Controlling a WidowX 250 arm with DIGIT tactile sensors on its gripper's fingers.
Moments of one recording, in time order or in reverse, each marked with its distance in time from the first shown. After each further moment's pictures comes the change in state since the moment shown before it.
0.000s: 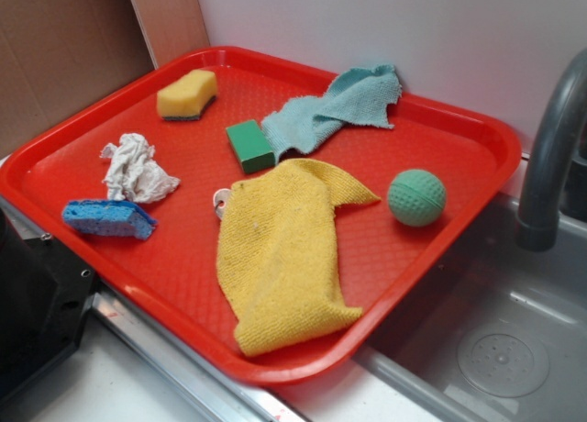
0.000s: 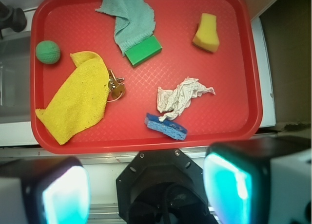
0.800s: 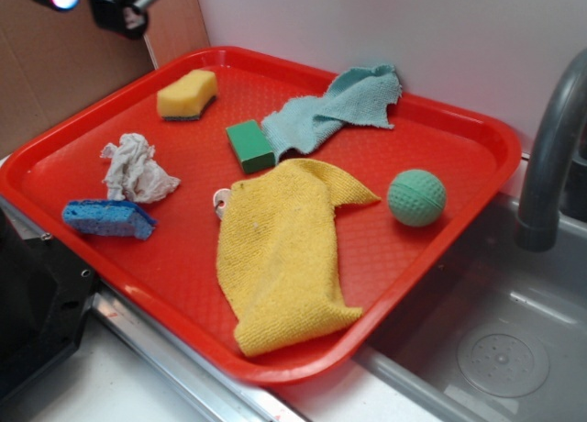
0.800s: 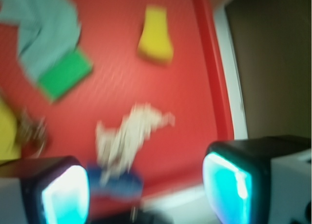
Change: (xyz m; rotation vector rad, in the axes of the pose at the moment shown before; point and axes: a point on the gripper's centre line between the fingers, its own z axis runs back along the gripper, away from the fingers) arm 0.084 0.083 -0.099 0.221 0.097 0.163
